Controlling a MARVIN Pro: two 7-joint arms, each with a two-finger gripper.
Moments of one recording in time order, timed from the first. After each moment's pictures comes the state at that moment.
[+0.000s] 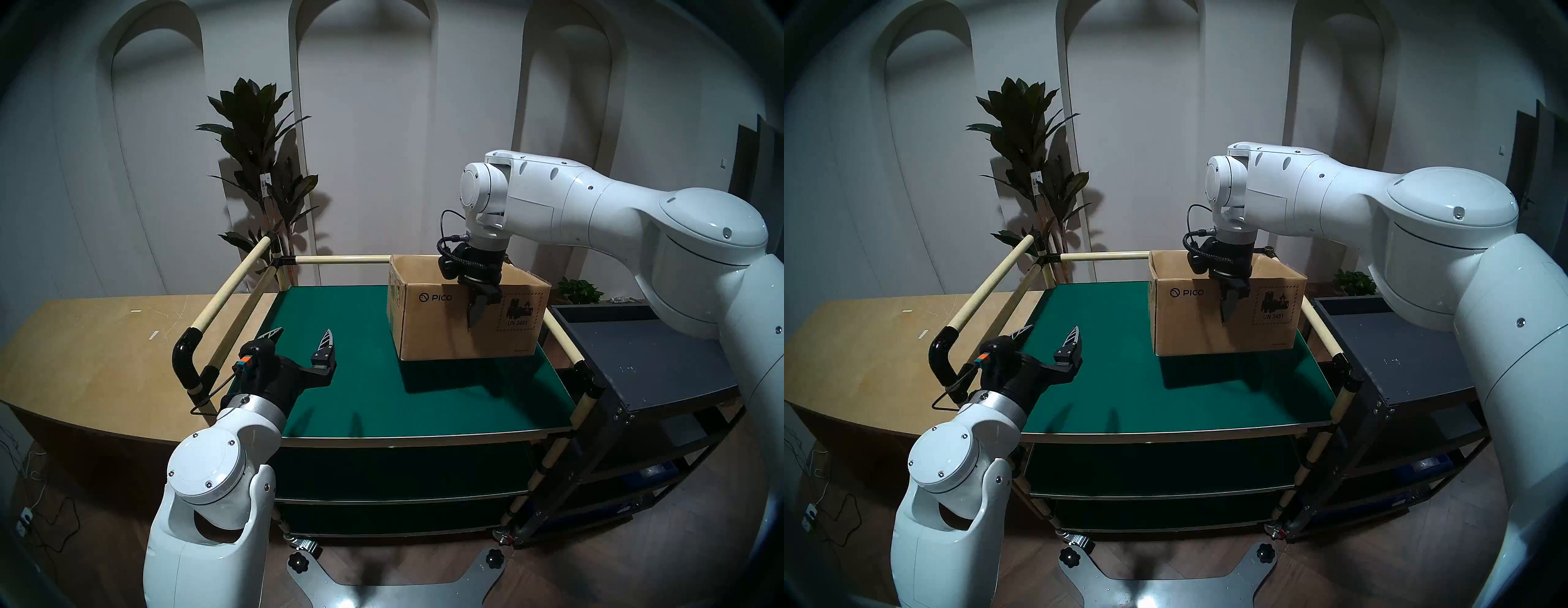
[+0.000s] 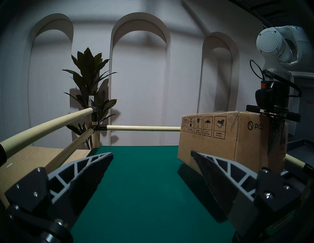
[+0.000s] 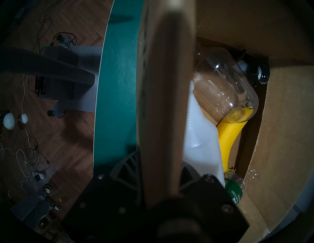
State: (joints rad) left arm 1.95 -1.51 -1.57 -2.24 -0.11 0.29 -0.08; right arm 0.12 -1.31 -0.29 -0.70 0.32 0.25 1.48
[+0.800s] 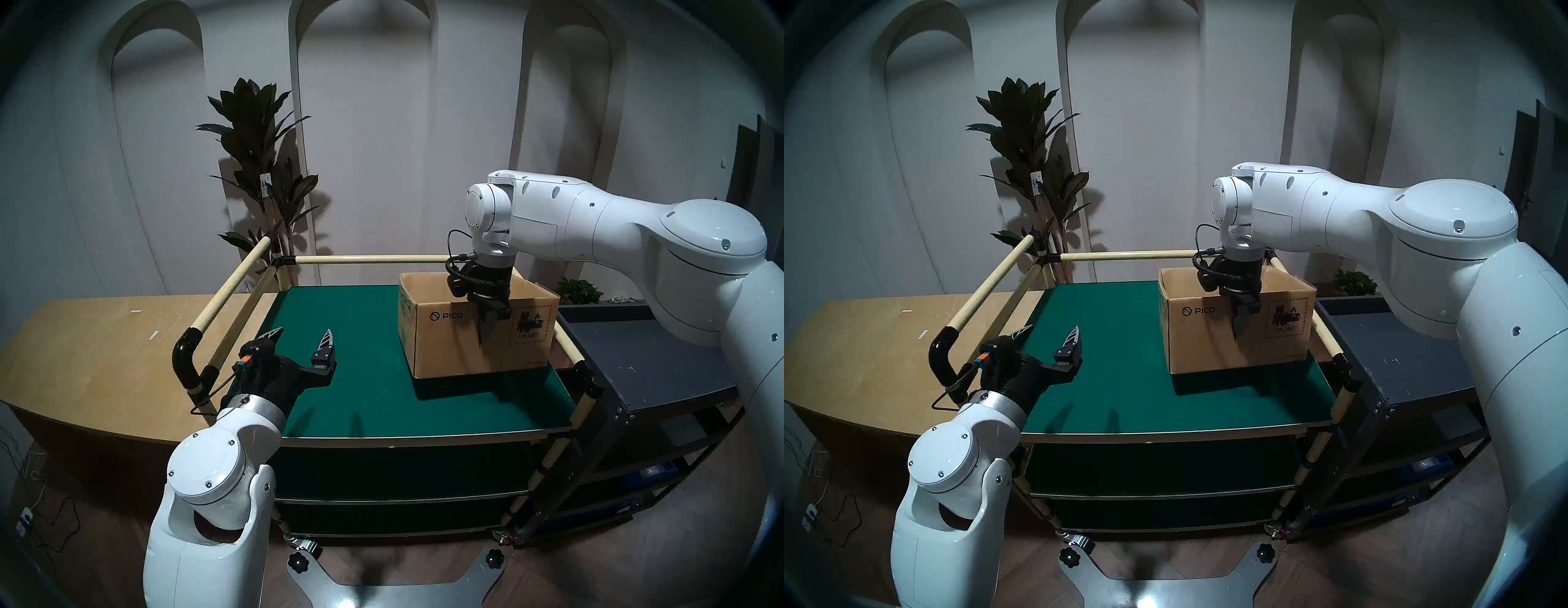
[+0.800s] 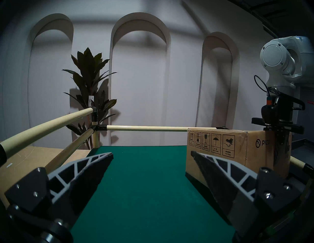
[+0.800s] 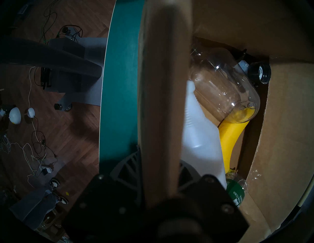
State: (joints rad) left arm 1.95 -1.51 -1.57 -2.24 -0.11 0.29 -0.08; right arm 0.10 -1.27 -0.34 -0.75 0.32 0.26 1.48
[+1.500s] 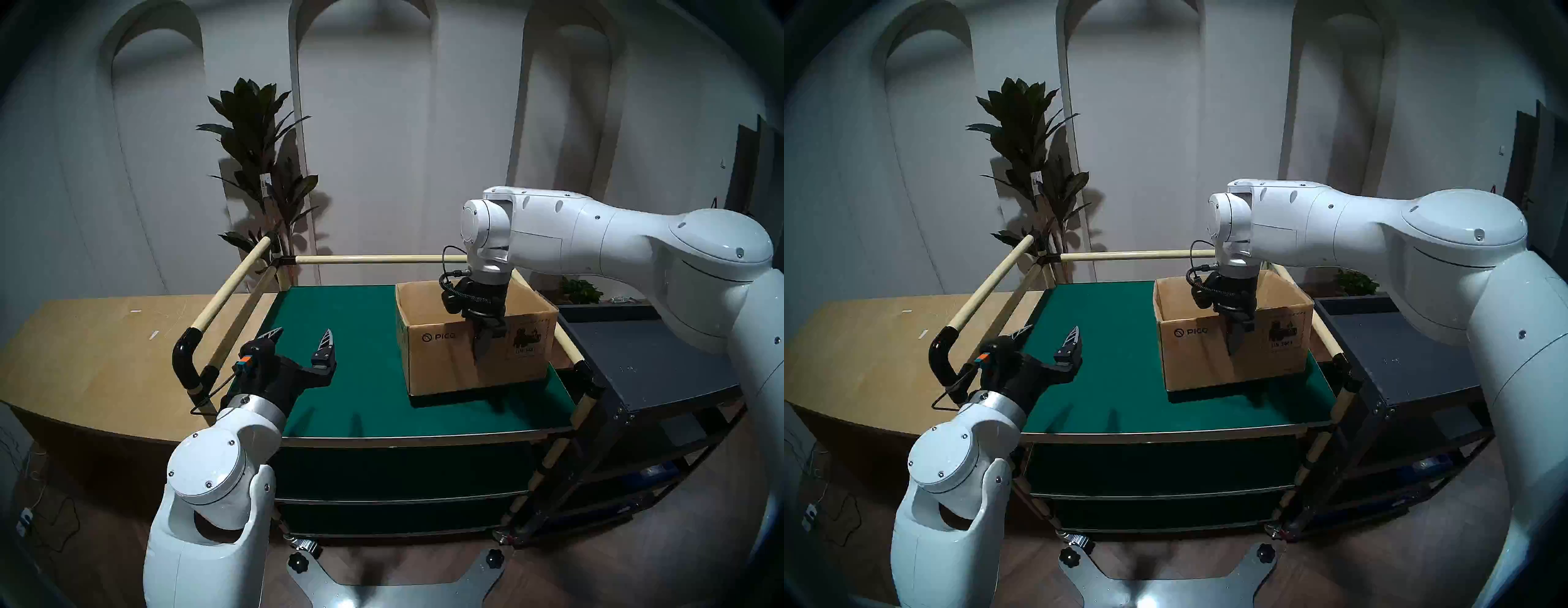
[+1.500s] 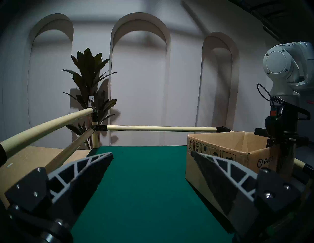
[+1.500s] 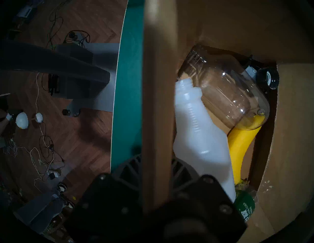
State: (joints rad) left arm 1.95 -1.51 -1.57 -2.24 -0.11 0.29 -0.08; right arm 0.08 -1.21 -0.34 -0.91 0.34 0.36 1.46
